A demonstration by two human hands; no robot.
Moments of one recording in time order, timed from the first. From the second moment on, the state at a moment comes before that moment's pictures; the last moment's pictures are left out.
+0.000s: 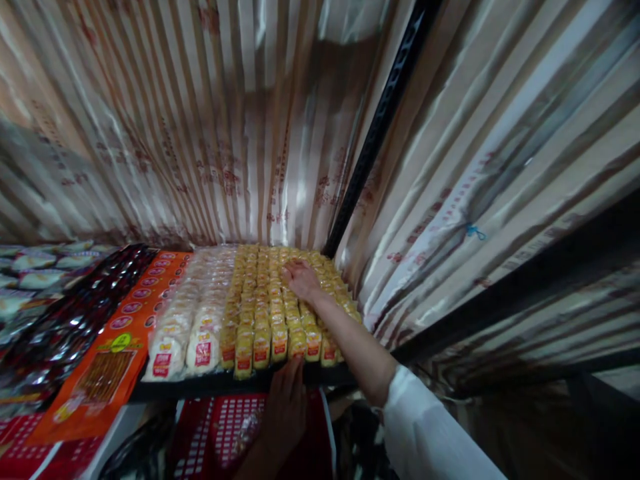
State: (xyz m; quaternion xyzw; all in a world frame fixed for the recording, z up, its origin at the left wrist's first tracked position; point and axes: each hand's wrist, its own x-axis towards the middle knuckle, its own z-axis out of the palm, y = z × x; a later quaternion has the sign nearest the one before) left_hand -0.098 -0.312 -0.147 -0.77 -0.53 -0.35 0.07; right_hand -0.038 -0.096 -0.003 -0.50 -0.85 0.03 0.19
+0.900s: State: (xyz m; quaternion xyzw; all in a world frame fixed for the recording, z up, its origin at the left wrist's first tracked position) left_hand -0.075 -0.294 -0.128 -0.80 -0.48 -0.33 0.13; right_hand 0.048 -0.286 -0.033 -0.49 -0.77 0.07 0.40
